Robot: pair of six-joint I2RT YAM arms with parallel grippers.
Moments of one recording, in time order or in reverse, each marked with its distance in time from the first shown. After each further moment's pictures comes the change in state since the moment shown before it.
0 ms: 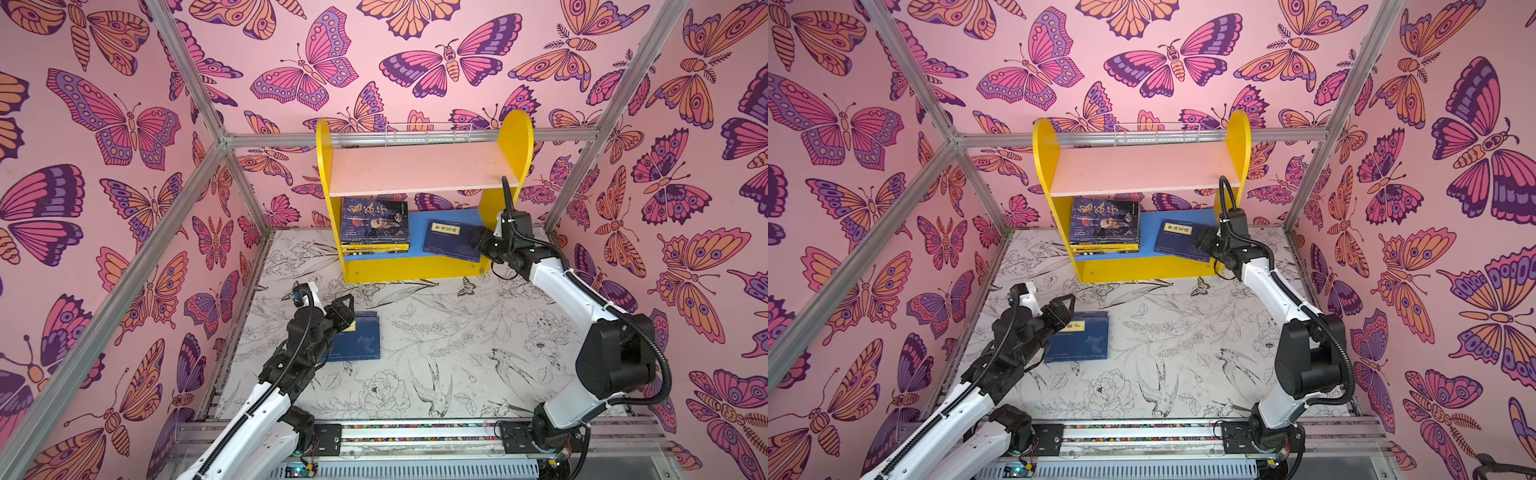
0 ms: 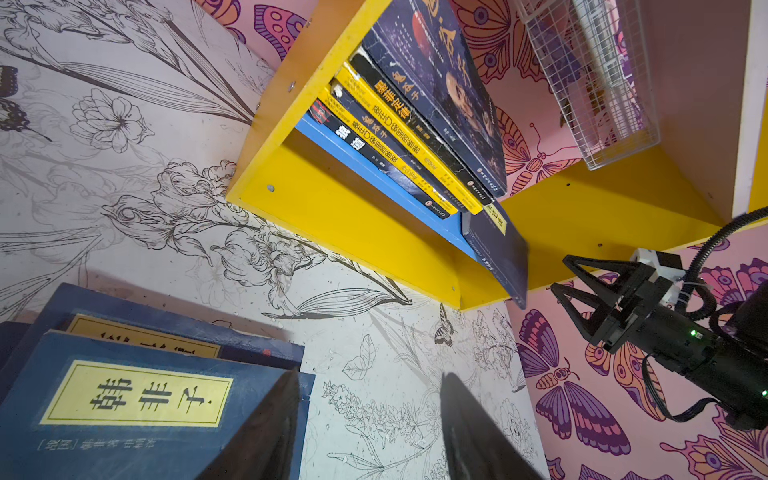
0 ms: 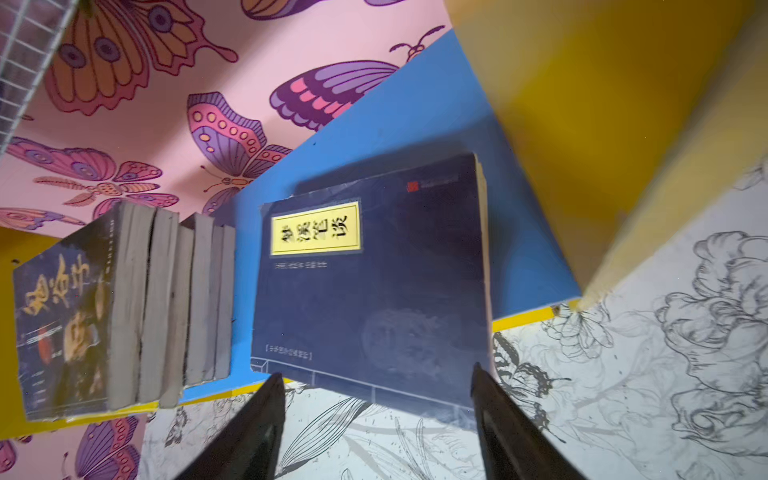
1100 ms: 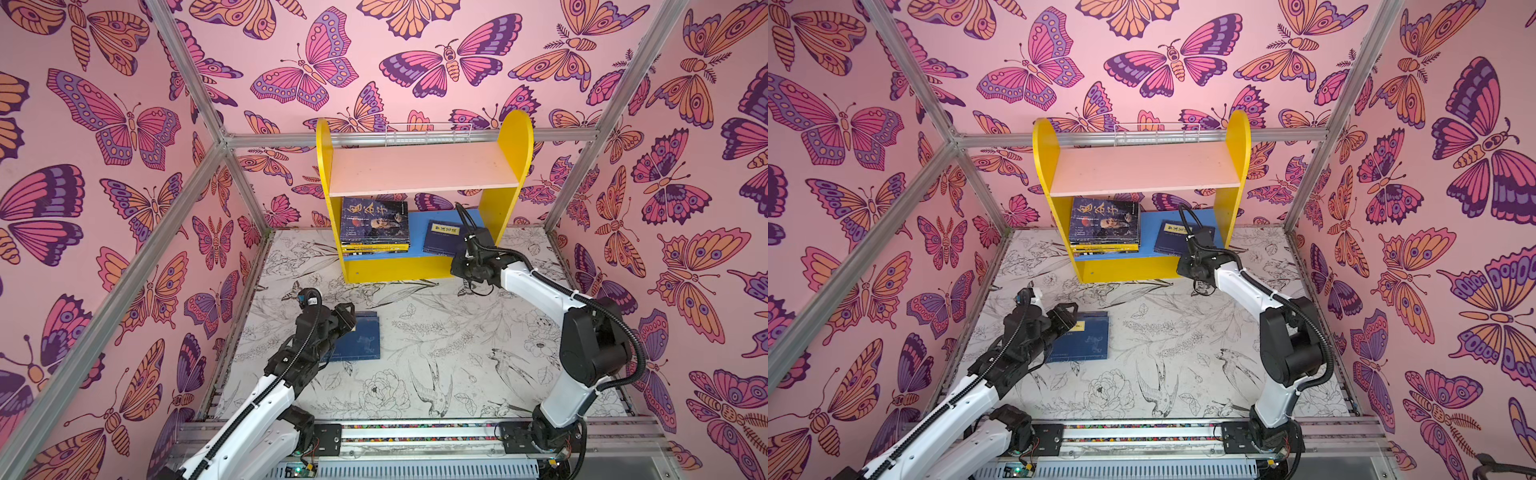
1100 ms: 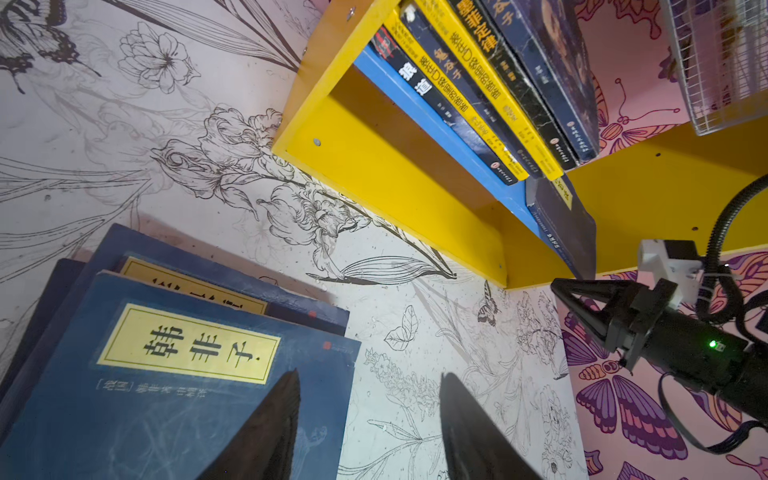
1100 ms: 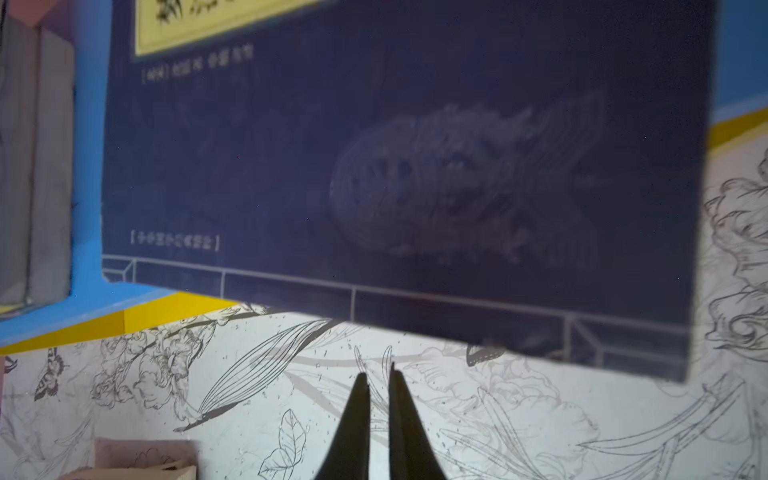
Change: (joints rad) left arm 0.000 0.072 0.002 -0.104 -0.008 -0.019; right arm 0.155 0.122 0.002 -0.115 0.115 -0.037
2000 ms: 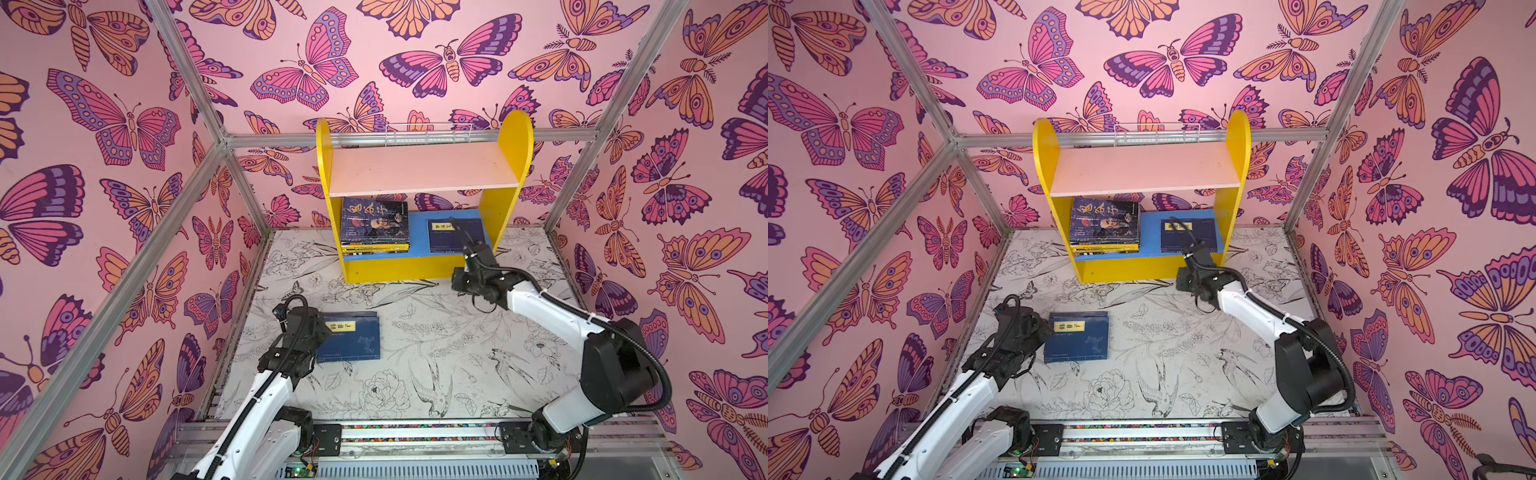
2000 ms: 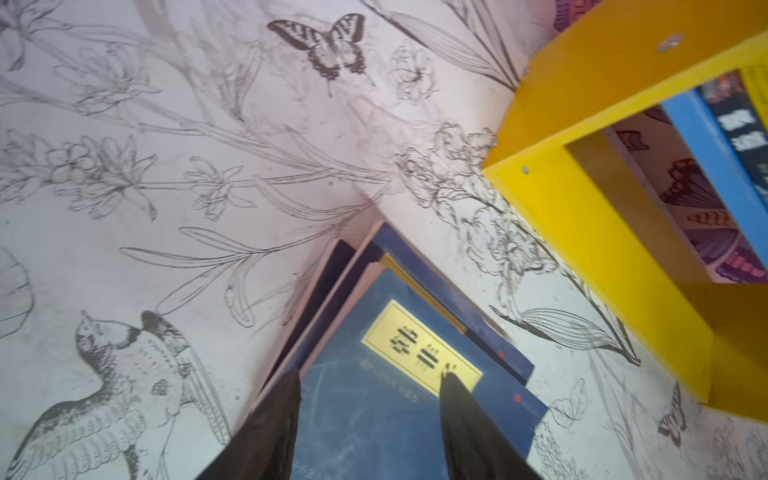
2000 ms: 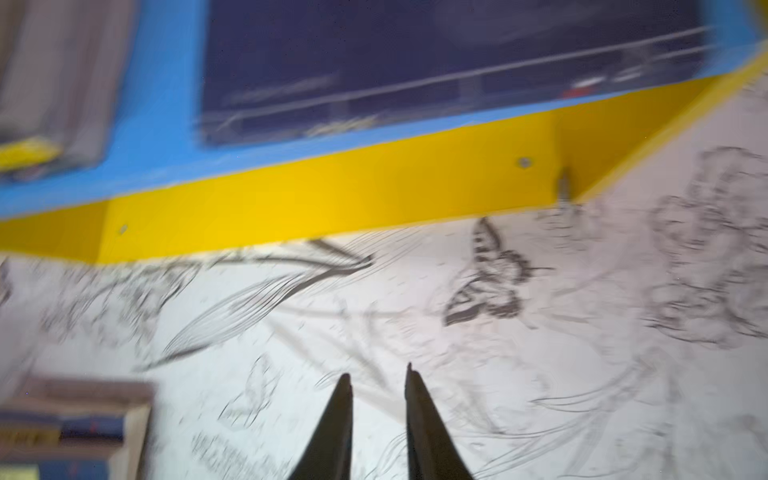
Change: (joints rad) left arm 0.236 0.034 -0.009 -0.287 -0.115 -0.020; right arm 0.179 -0.216 -0.275 0.122 0.072 -0.168
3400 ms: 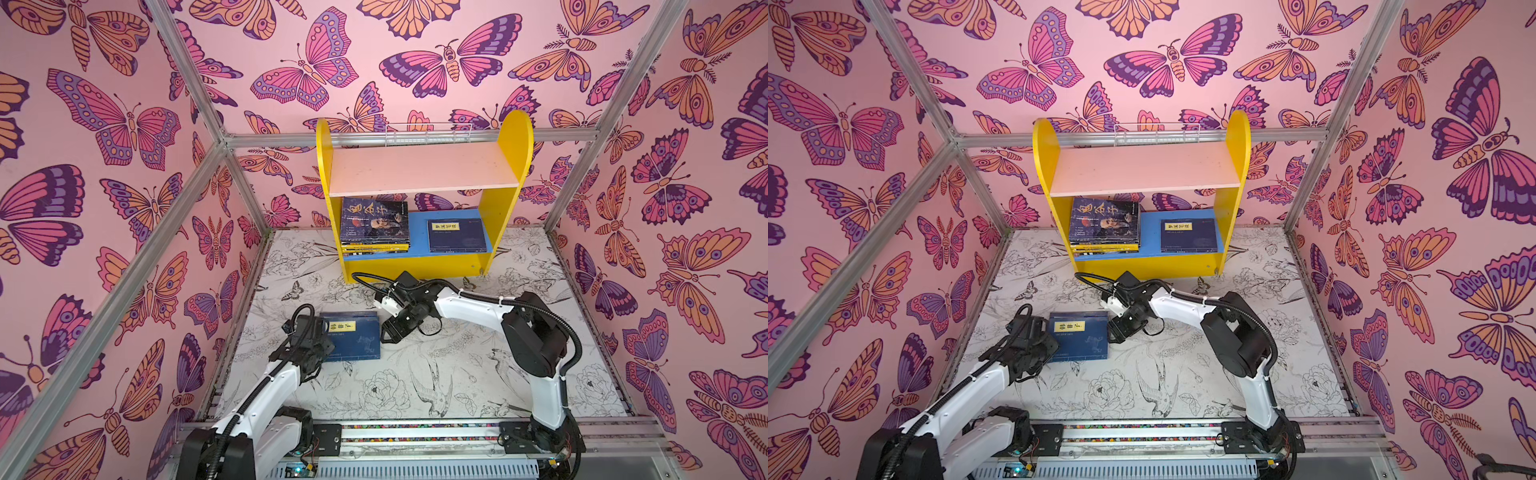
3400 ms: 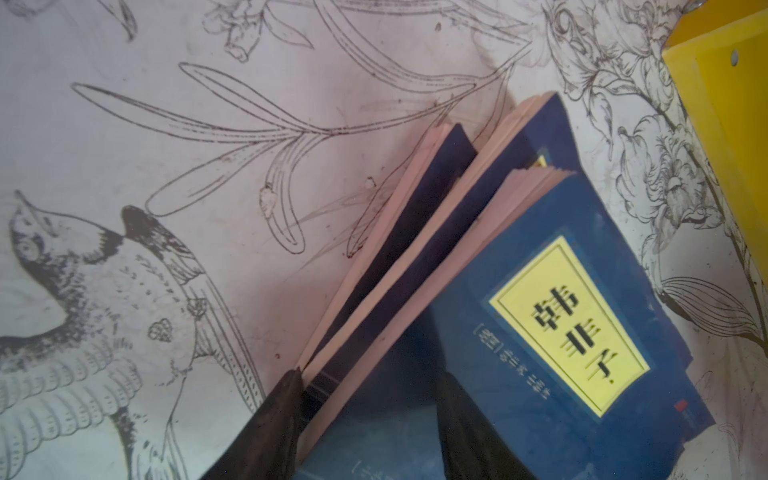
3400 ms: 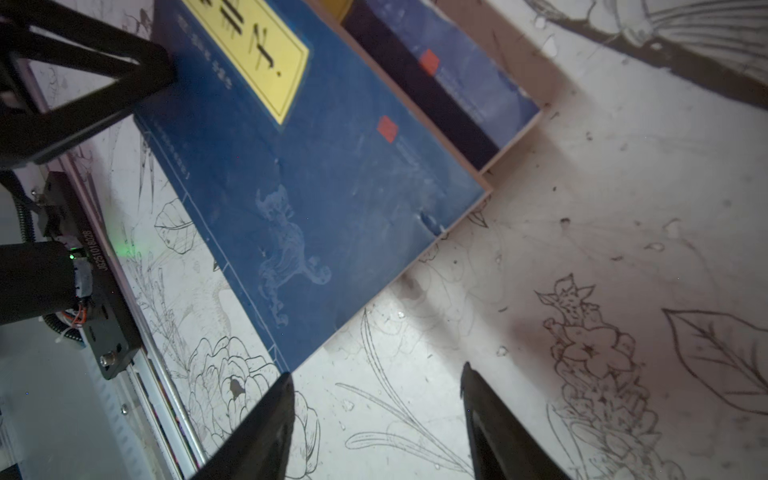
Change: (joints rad) left arm -0.004 0.187 -0.091 0.060 0.116 -0.067; right arm 0.291 0.467 0.348 -0.259 -0.559 -0.340
